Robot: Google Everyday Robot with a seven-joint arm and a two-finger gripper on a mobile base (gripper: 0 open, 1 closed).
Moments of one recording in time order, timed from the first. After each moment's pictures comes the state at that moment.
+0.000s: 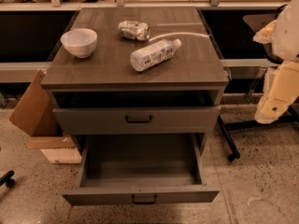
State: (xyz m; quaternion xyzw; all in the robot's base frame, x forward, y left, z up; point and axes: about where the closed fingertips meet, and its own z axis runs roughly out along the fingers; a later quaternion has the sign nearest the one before) arm 0.438 -0.217 0.976 -0.60 0.78 -0.03 0.16
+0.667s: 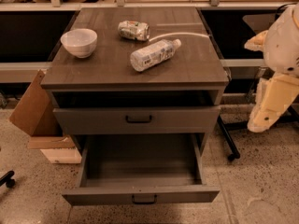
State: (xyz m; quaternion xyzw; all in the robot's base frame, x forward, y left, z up) arm 0.436 -0.205 0.961 -0.62 0.76 -0.03 0.17
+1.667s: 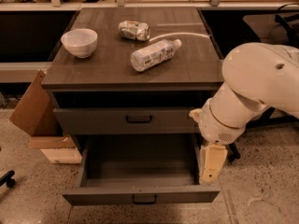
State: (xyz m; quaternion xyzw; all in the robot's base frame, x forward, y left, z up) arm 0.416 -0.129 0.774 -0.69 0.71 0.07 0.11
